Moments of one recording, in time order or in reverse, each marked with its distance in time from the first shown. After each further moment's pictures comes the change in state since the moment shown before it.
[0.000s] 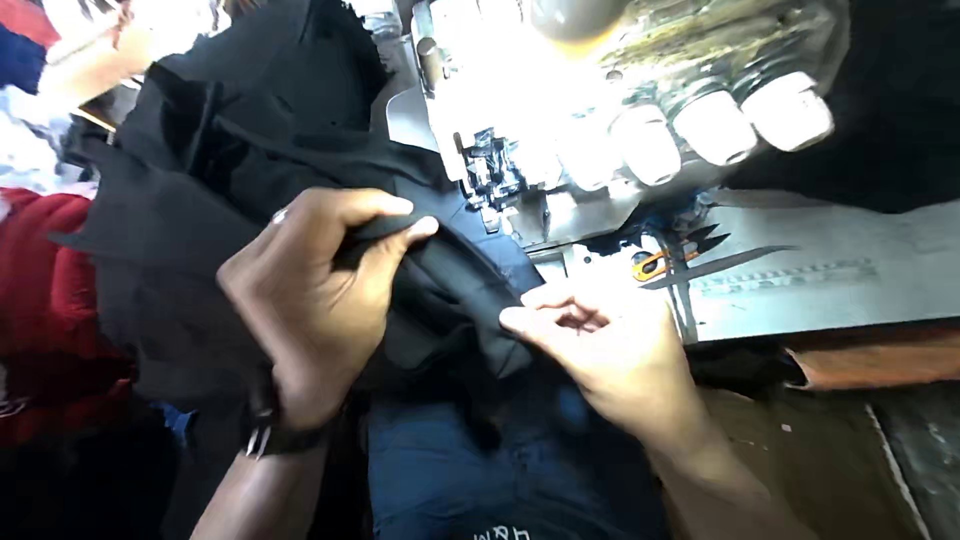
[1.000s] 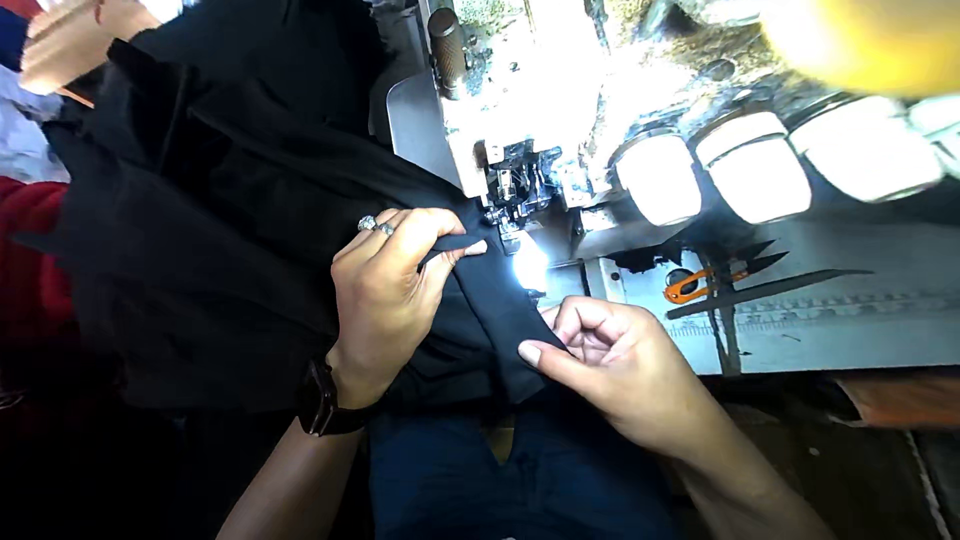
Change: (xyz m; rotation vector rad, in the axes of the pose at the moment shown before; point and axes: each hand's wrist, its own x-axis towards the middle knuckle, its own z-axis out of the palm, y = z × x) left_hand -0.014 -0.037 0.054 -0.033 -0.127 -0.009; right_hand 0.011 0.034 -0.006 0.104 -0.189 0.223
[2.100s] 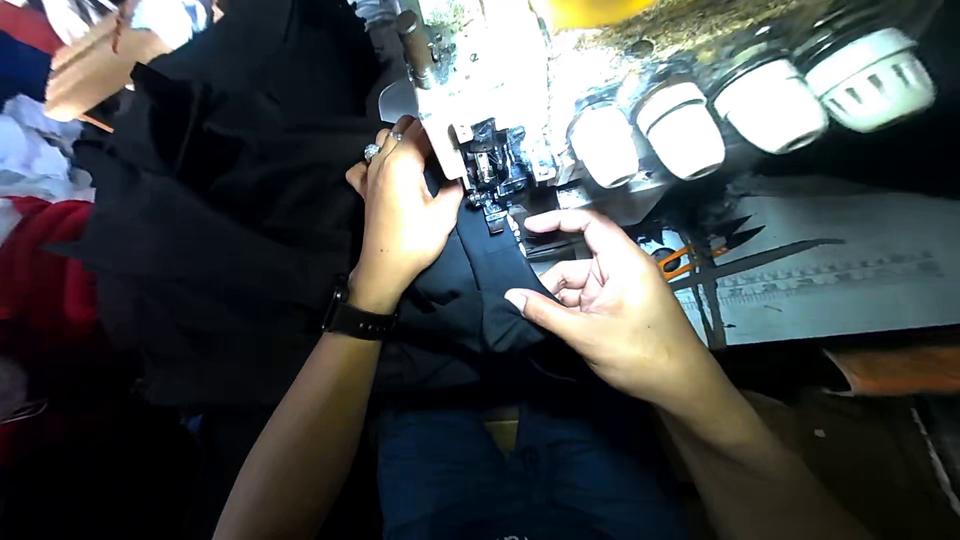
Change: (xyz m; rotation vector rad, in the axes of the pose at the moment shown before) left_hand 0.043 -0.019 0.029 0.028 -0.137 -0.257; right_hand 0.011 -0.023 0.001 -0.028 0.071 -0.025
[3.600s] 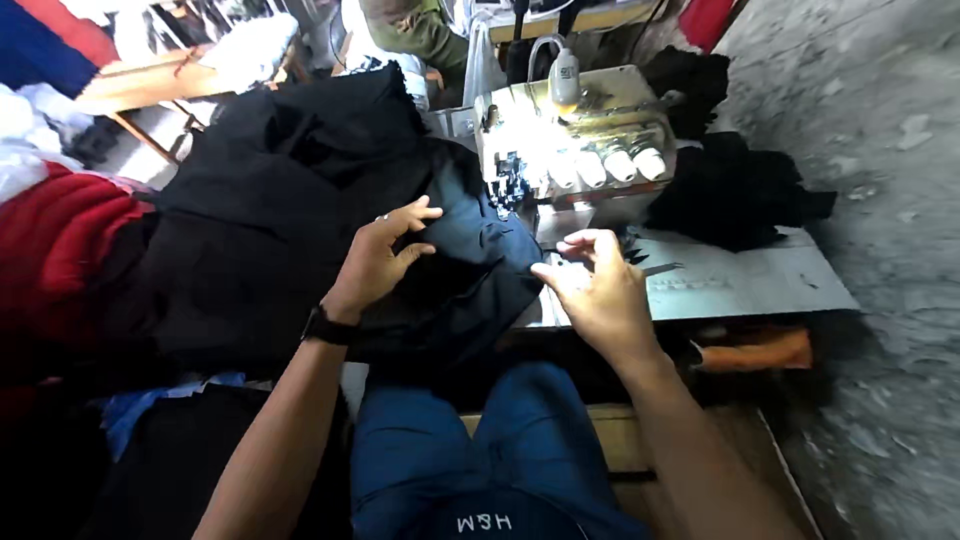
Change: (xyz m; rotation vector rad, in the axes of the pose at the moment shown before) left_hand -0.099 -0.025 -0.087 -0.254 -0.035 0.328; right_hand -0.050 -0.020 -0.005 -0.748 0.322 -0.293
